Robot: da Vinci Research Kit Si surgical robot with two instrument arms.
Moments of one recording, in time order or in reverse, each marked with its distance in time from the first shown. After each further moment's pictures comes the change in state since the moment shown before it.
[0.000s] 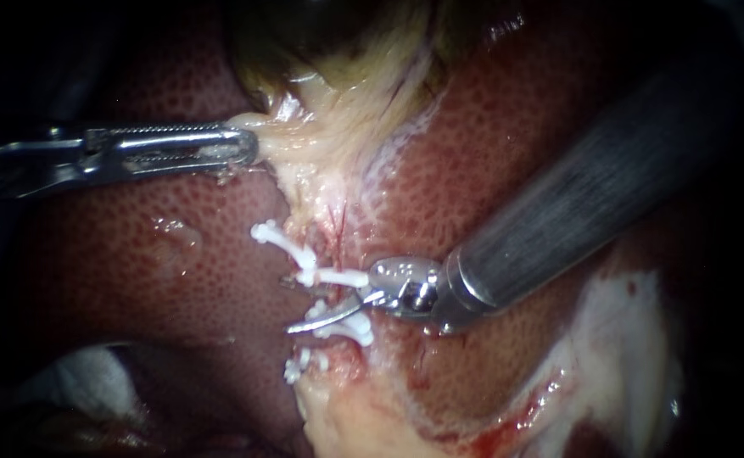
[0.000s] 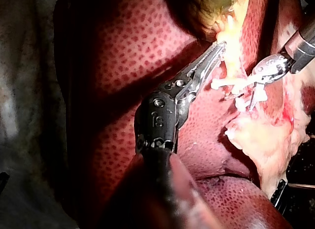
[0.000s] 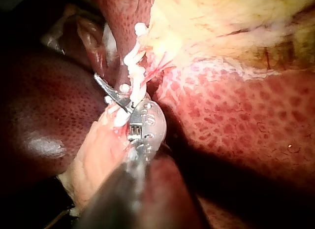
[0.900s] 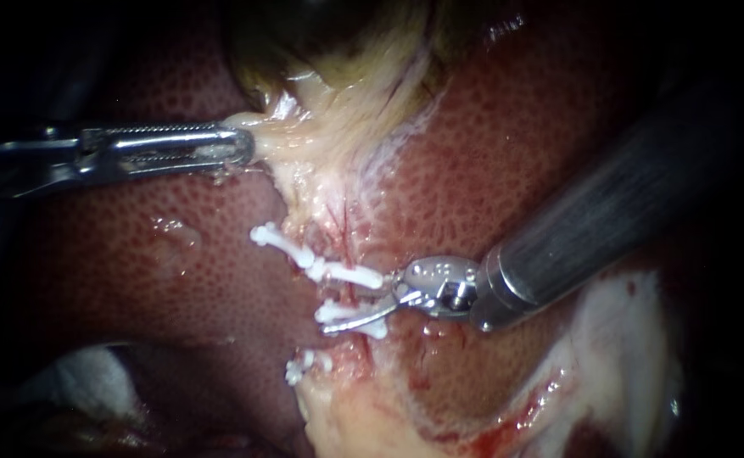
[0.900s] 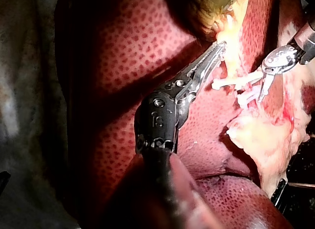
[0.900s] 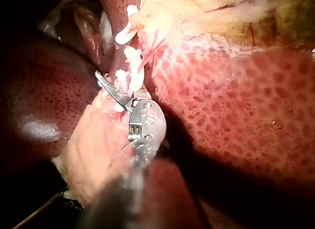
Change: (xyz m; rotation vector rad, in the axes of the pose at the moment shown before) right arm -0.001 -0.001 -0.003 -0.001 0.003 -0.019; left arm 0.000 0.000 0.000 -0.002 0.000 0.000
